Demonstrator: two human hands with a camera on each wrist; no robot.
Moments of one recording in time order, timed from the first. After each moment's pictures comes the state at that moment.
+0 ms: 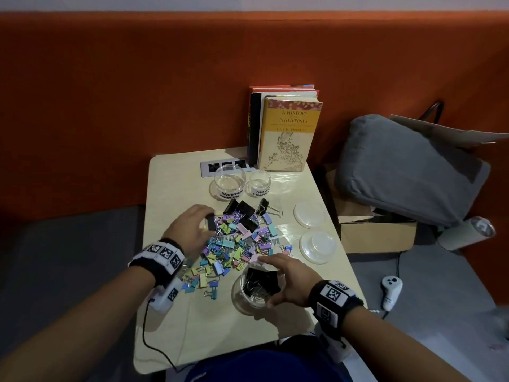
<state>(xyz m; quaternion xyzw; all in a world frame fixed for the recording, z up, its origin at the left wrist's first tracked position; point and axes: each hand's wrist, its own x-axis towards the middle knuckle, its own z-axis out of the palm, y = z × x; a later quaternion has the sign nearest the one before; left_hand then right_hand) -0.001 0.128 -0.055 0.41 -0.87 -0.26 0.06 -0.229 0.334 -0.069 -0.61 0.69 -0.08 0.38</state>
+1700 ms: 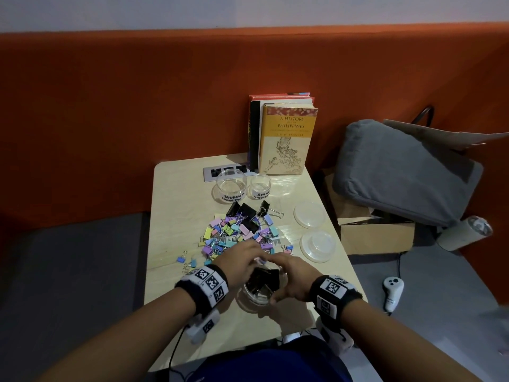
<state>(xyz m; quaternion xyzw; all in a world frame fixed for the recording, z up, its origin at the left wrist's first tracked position) -0.050 0.220 -0.058 0.22 -0.92 -0.31 0.01 -0.227 0.335 -0.071 -0.60 0.69 -0.11 0.39</state>
